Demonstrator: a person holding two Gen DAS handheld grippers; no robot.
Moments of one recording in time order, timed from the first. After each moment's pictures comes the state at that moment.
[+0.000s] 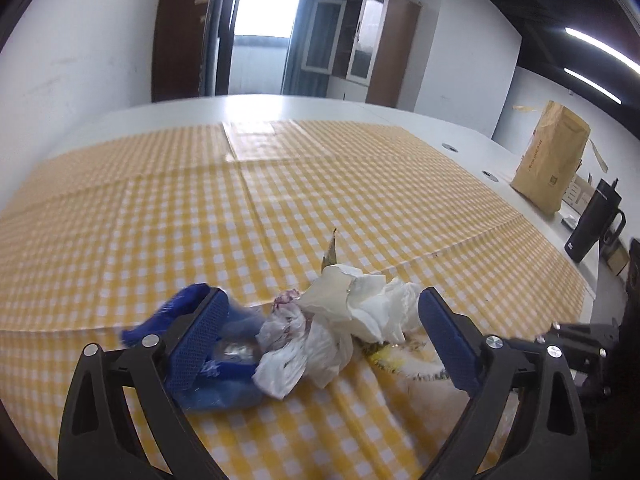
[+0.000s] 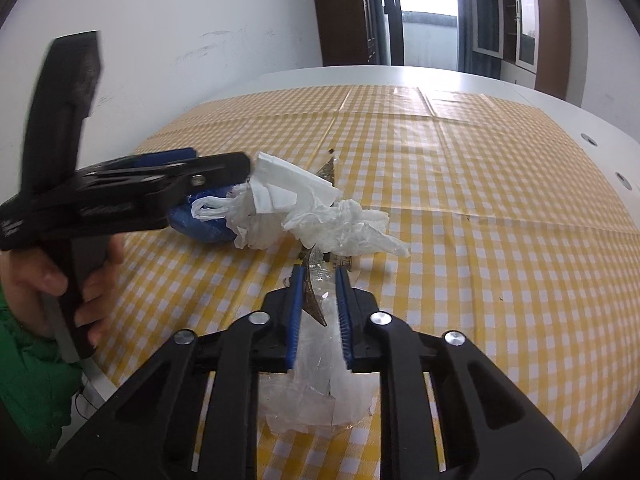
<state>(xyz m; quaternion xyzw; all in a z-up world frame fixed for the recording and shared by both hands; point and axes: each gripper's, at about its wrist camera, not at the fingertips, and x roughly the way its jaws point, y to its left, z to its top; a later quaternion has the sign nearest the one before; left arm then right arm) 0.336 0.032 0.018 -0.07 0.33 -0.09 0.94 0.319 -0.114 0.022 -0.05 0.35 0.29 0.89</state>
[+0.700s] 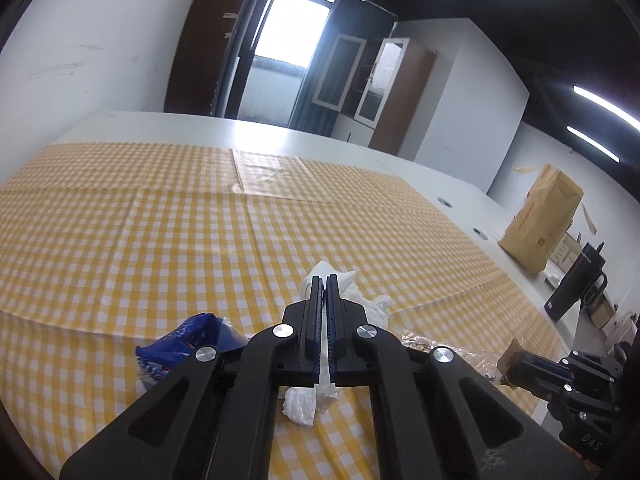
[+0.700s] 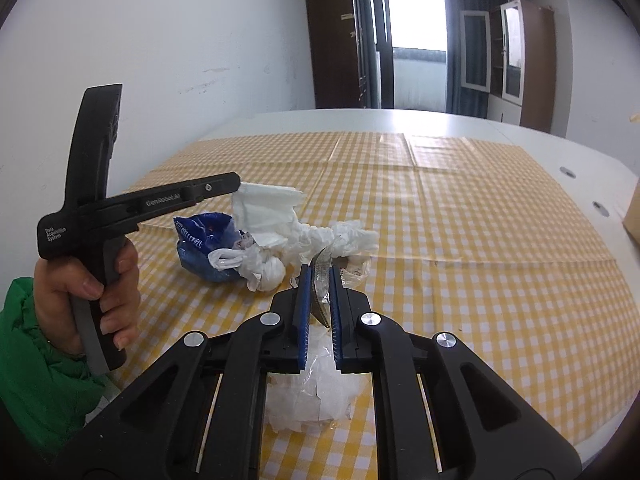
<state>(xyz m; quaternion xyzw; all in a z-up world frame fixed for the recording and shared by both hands) 0.313 0.054 0.045 -0.15 0.26 -0.08 0.95 0.288 -0.134 0.072 -0.05 0.28 0.27 0.92</state>
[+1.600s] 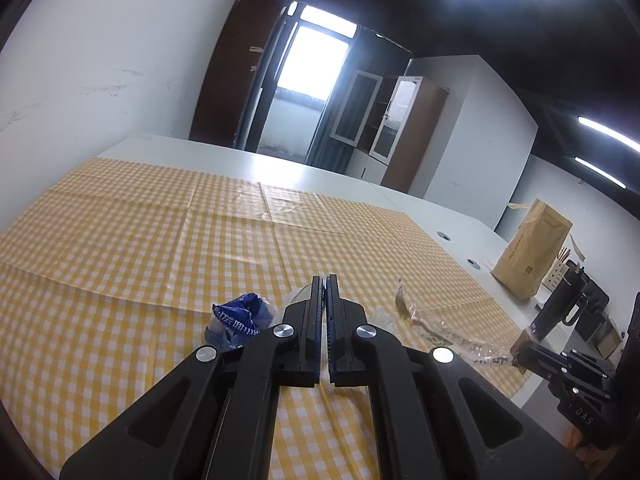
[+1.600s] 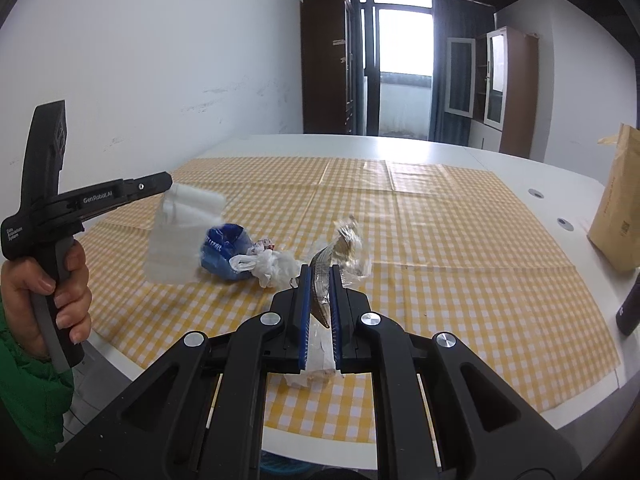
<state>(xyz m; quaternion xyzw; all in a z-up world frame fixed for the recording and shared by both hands) 0.209 0.070 0.091 -0.16 0.21 -0.04 0.96 0.216 -0.162 0.113 -0.06 0.24 0.25 0.94</state>
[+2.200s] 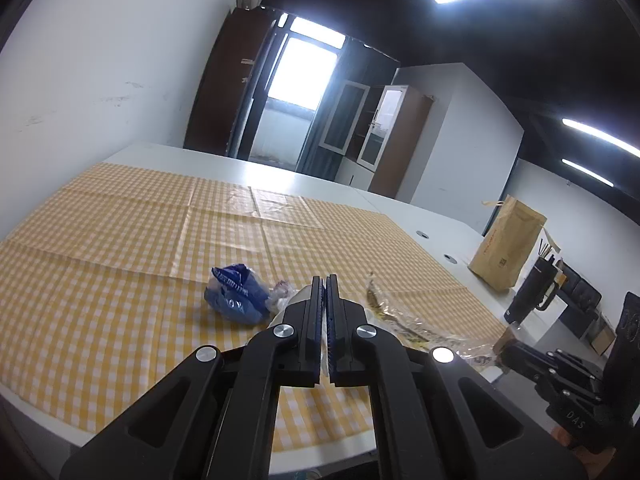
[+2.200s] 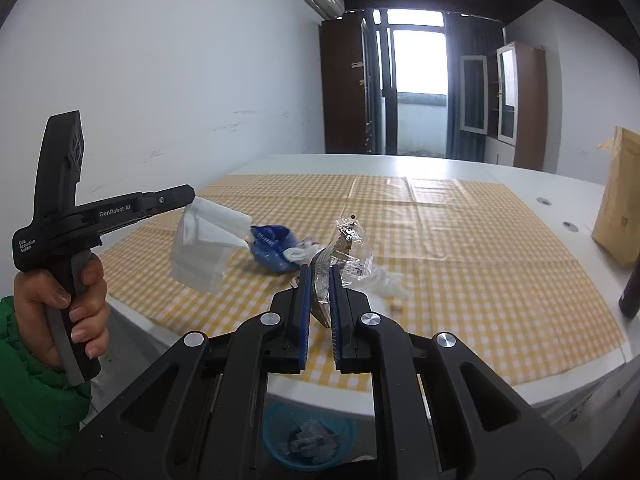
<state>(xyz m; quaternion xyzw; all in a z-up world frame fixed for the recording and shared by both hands) 0.118 0.048 0.099 -0.16 0.19 -0.05 0.97 0.131 -0.176 0.111 -0.04 0.21 0.30 0.93</state>
